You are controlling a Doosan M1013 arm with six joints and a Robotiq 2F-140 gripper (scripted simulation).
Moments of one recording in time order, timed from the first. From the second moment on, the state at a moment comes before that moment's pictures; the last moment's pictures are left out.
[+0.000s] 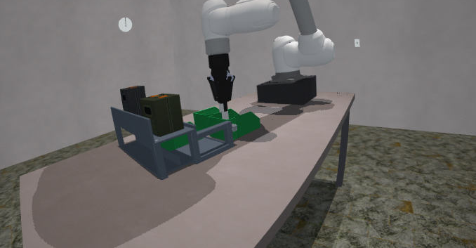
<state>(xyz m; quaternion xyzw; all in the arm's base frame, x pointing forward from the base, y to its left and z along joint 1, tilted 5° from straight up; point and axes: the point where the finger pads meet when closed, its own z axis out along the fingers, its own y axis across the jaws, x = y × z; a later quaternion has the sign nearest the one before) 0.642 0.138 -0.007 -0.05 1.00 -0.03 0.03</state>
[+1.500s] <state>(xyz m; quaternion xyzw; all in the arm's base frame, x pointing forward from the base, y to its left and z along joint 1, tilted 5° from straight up) 0.637 0.139 0.067 -0.04 1.00 -0.03 0.03</state>
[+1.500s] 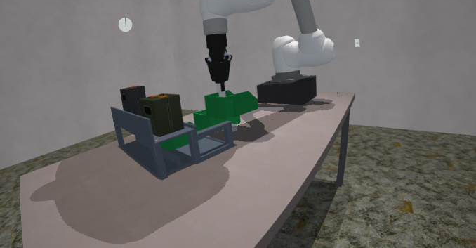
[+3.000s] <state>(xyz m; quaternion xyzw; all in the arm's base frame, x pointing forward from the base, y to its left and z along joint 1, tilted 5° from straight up) 0.638 0.133 0.075 -0.05 1.00 -0.03 0.03</state>
